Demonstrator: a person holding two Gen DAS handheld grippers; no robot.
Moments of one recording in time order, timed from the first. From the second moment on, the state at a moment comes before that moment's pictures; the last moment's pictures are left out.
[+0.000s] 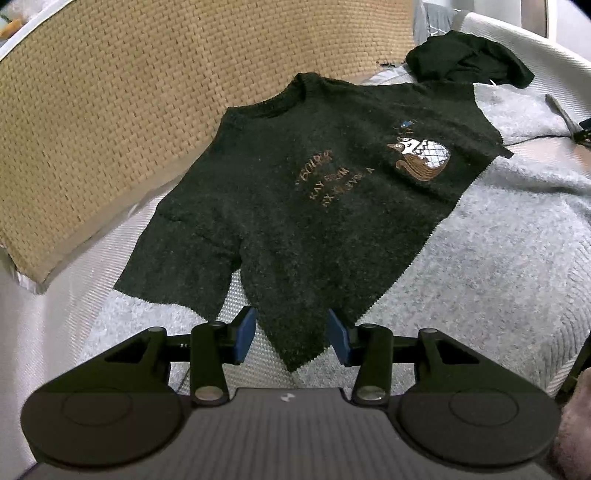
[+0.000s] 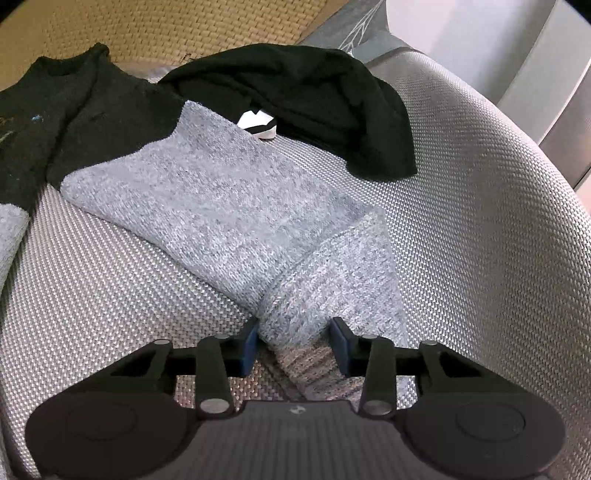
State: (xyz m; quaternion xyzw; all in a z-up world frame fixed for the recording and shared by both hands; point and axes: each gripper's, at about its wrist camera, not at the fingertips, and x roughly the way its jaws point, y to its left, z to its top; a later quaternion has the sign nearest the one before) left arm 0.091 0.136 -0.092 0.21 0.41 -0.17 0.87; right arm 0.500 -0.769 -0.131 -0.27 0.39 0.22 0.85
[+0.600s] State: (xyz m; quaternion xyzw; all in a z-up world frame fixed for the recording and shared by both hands) left arm 0.085 0.132 -0.087 0.22 0.40 -0.16 0.88; right arm 0.490 -0.767 -0.048 -0.17 0.30 0.26 0.90
